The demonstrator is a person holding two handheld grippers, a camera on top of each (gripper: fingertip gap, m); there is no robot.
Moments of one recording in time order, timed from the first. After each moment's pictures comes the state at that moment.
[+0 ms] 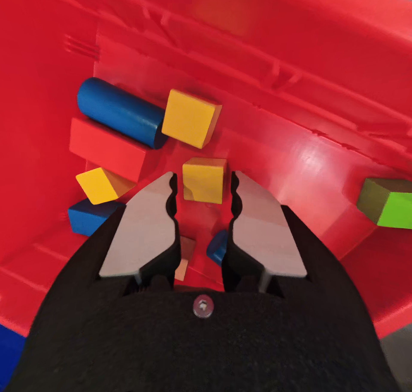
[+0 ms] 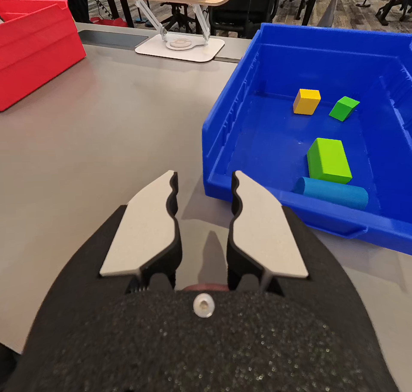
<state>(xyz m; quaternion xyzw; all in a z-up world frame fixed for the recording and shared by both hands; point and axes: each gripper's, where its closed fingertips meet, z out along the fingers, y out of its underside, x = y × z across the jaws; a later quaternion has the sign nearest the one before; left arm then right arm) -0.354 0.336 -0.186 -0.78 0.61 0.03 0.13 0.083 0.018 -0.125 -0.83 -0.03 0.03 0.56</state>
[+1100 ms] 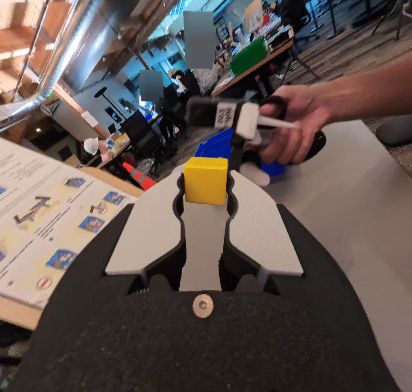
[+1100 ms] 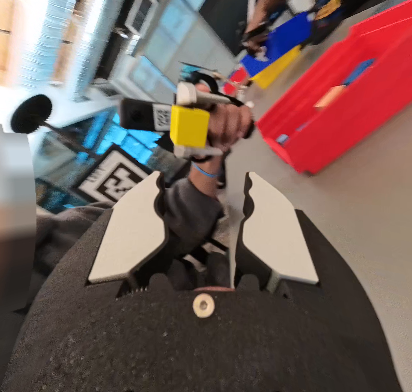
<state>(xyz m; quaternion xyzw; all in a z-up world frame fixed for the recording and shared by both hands) -0.158 0.101 0.056 -0.36 0.63 -0.30 0.62 -0.144 0.084 0.023 -0.65 -0.18 0.66 0.32</state>
